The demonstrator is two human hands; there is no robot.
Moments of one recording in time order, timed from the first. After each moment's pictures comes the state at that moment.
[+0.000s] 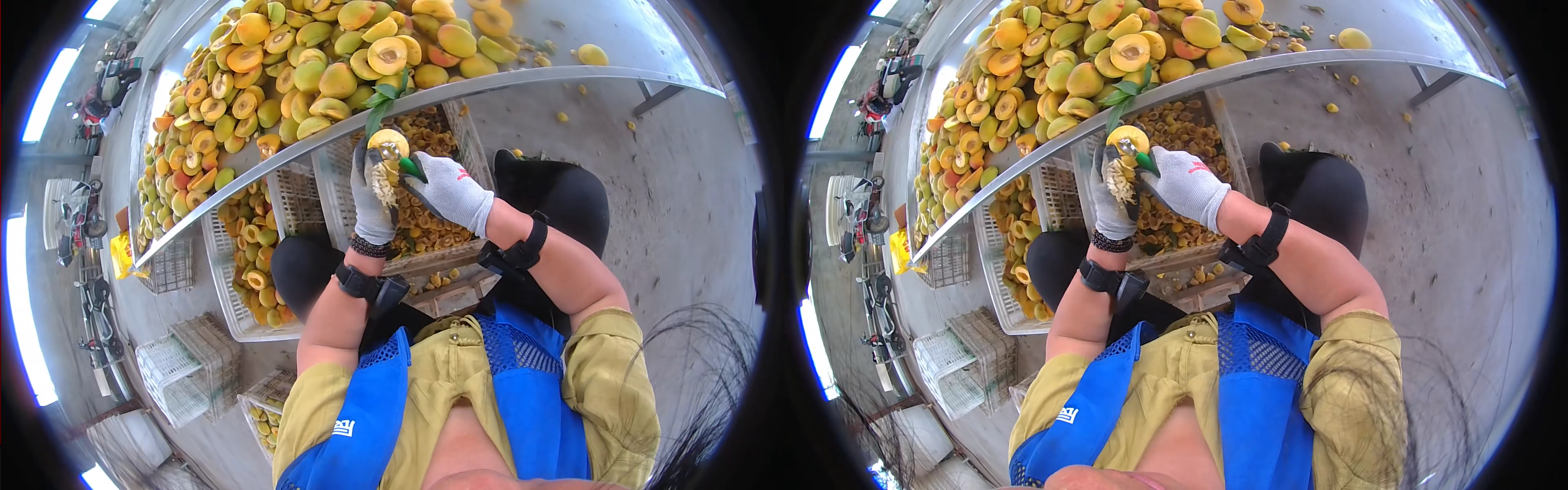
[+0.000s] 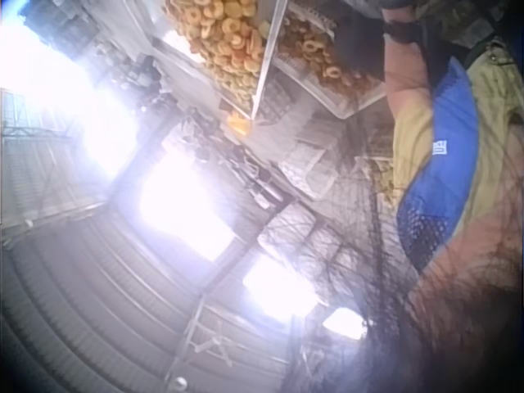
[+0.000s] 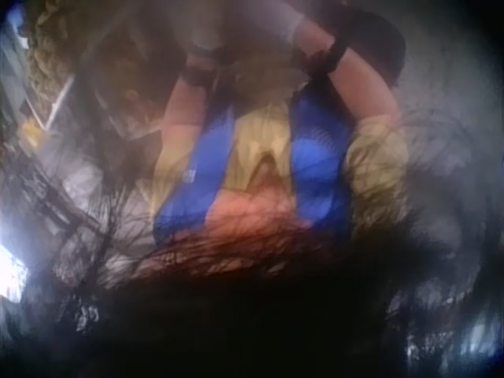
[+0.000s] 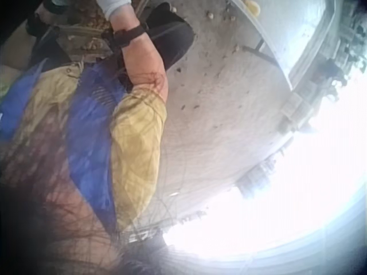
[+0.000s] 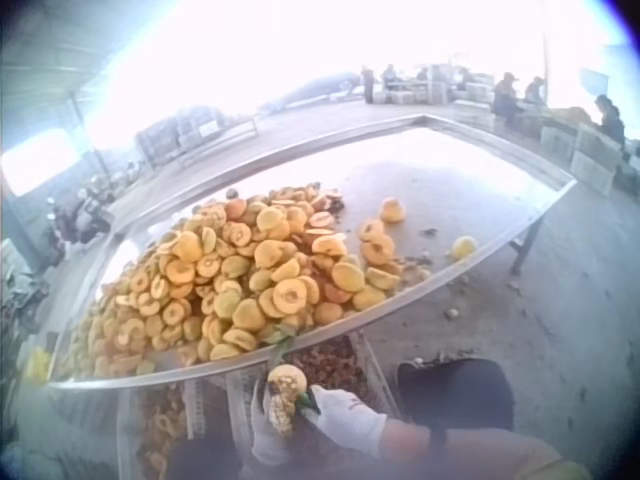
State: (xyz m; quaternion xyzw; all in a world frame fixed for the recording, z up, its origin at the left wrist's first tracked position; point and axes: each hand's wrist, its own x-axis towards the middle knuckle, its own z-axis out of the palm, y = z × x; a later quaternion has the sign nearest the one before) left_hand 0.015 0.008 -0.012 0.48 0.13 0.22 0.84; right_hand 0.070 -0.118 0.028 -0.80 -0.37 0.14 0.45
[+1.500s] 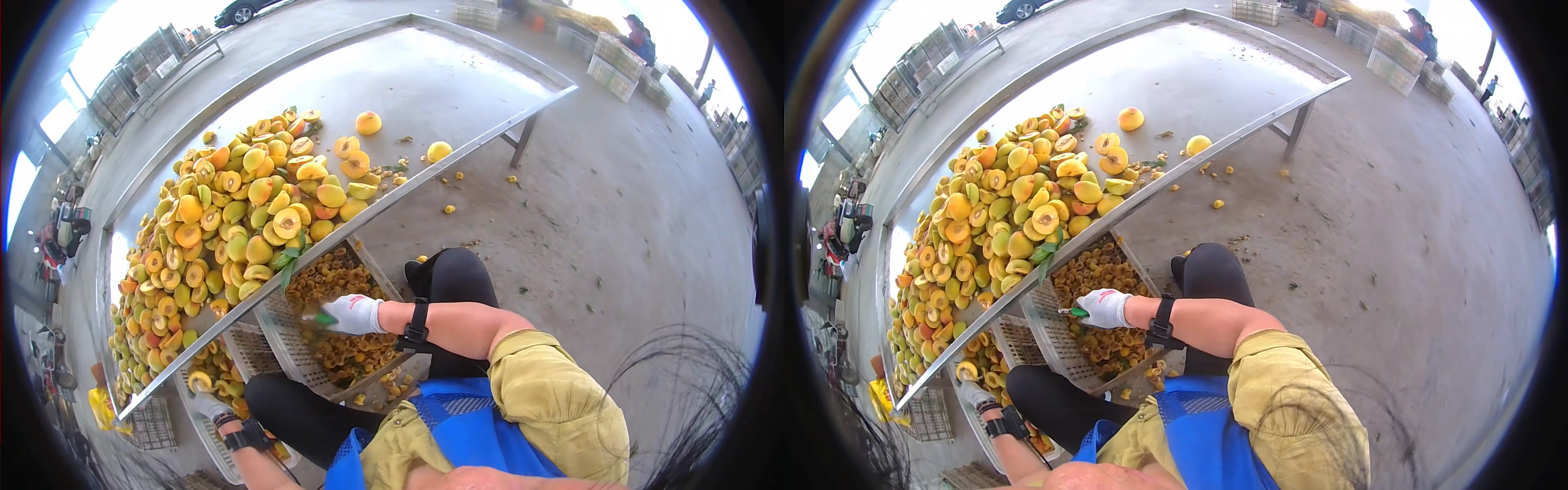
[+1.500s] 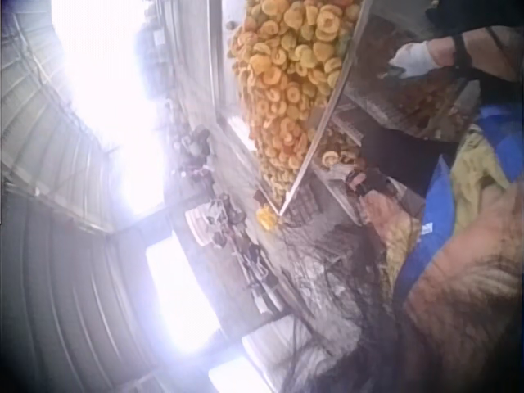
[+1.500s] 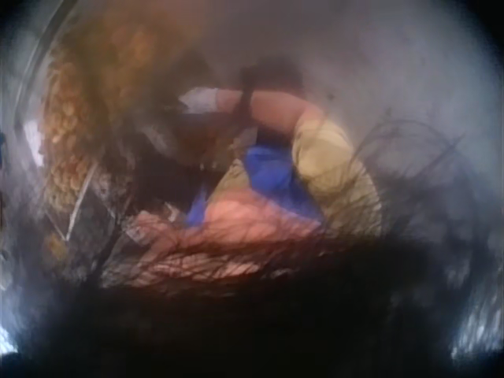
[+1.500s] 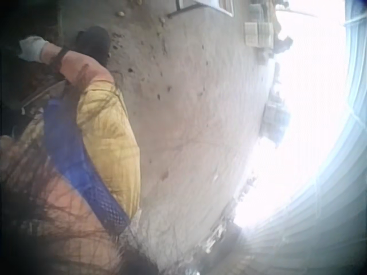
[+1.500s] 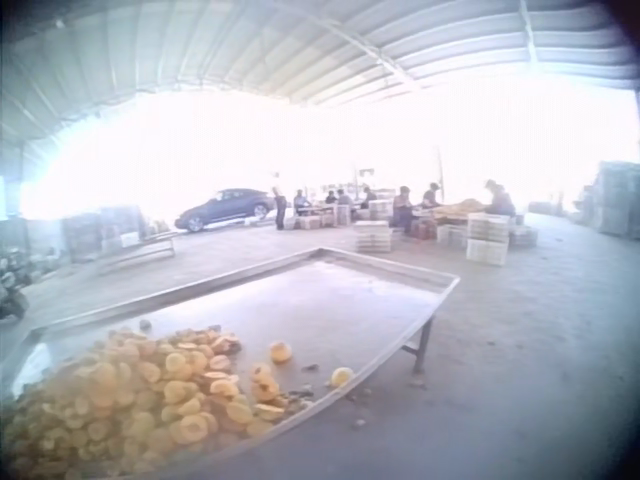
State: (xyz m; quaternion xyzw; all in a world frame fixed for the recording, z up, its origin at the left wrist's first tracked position) left_hand -0.118 0.219 0.014 0.59 0.48 0.44 0.48; right_hand 0.076 -0.096 0.008 -0.81 -0.42 0.25 0.31
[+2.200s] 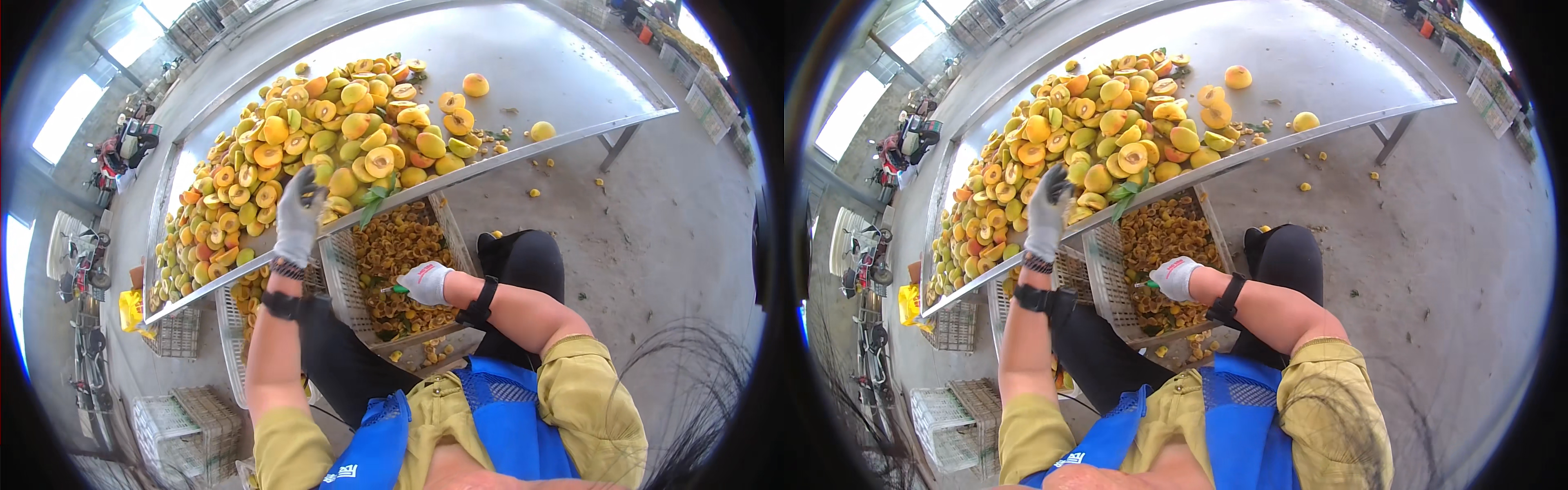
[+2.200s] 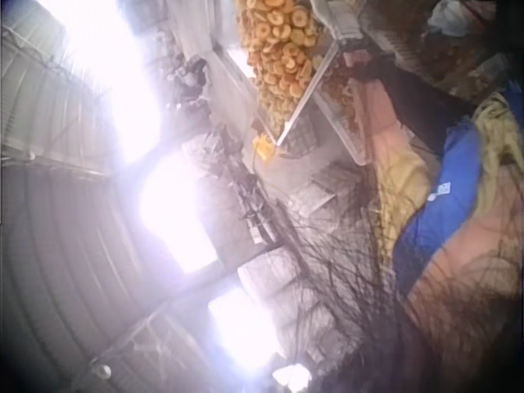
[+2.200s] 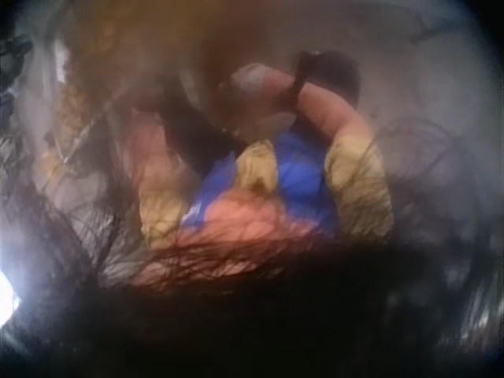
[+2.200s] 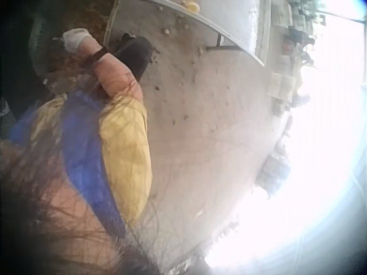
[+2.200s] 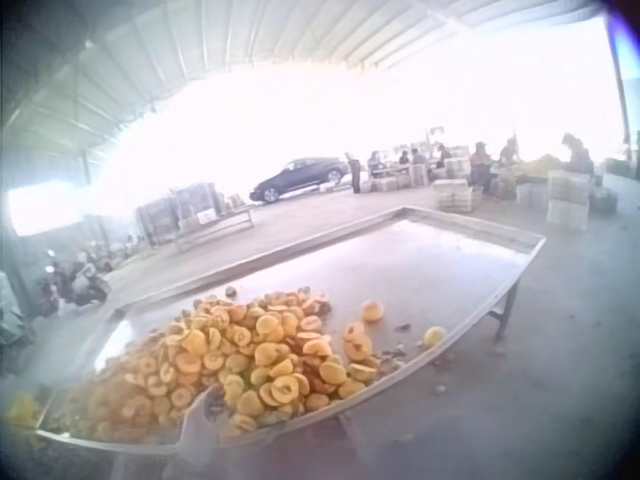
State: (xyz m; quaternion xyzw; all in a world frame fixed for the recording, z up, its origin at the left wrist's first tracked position) left_hand 0.060 0.102 0.106 0.87 0.07 0.25 0.41; right_hand 0.071 -0.106 0.001 -0.79 -0.53 0.30 0.09
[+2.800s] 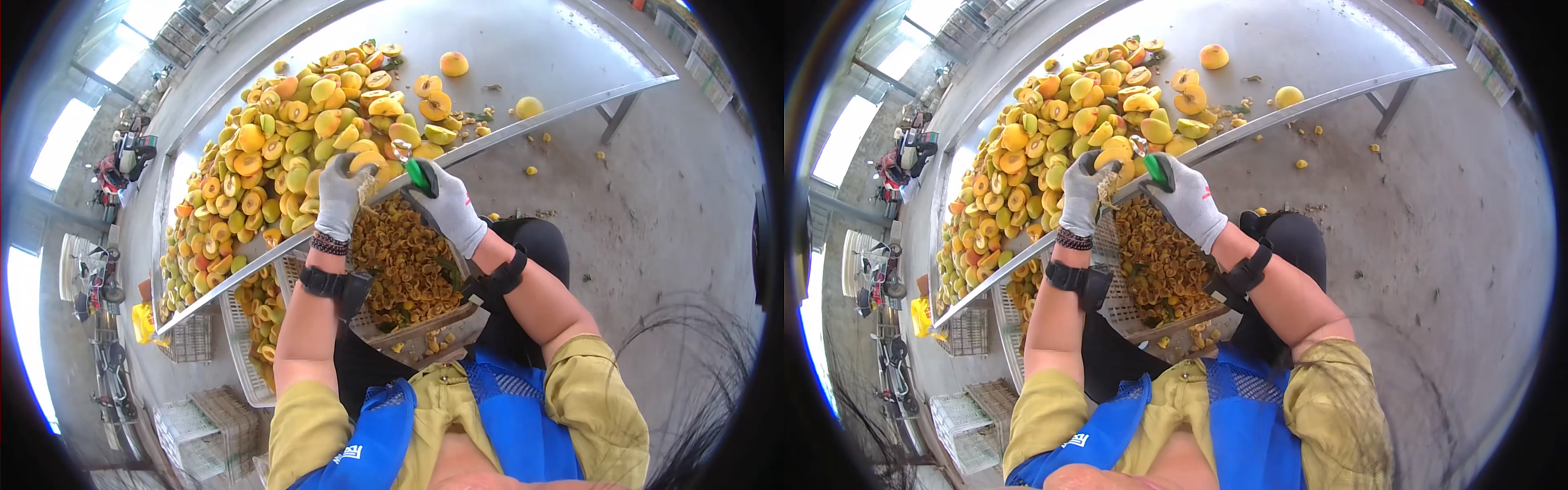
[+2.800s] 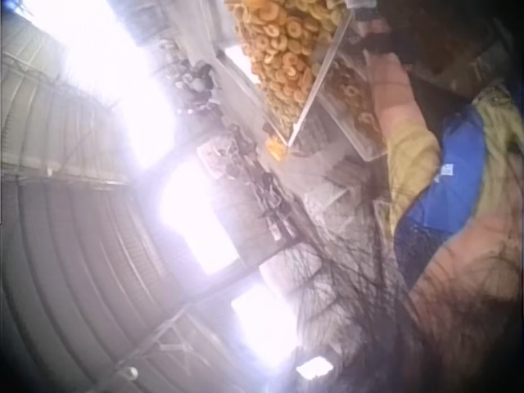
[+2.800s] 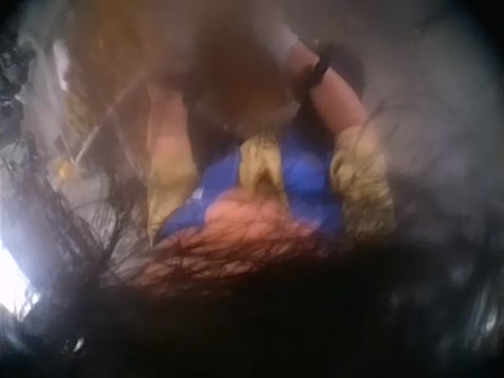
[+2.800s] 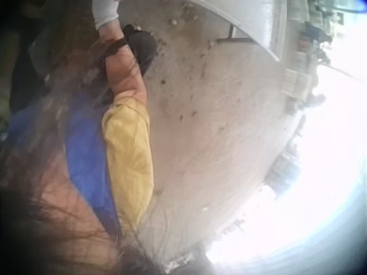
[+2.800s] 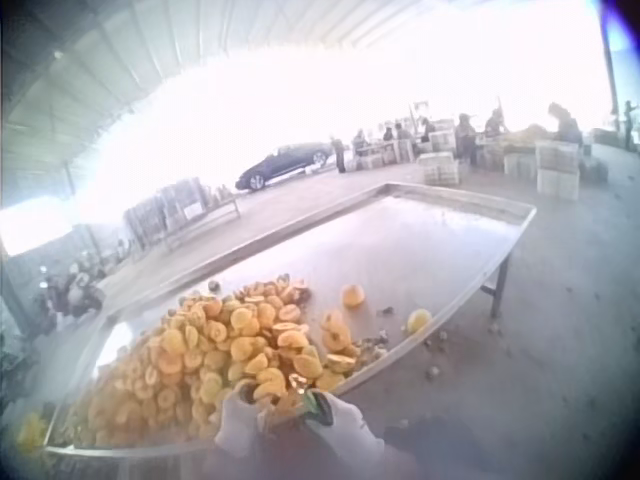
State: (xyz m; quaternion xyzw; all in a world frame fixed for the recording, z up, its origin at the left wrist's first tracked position) left_hand 0.114 0.039 0.081 0.80 0.08 0.17 0.57; right_hand 0.124 -0.136 0.056 -0.68 -0.26 -0.05 0.68
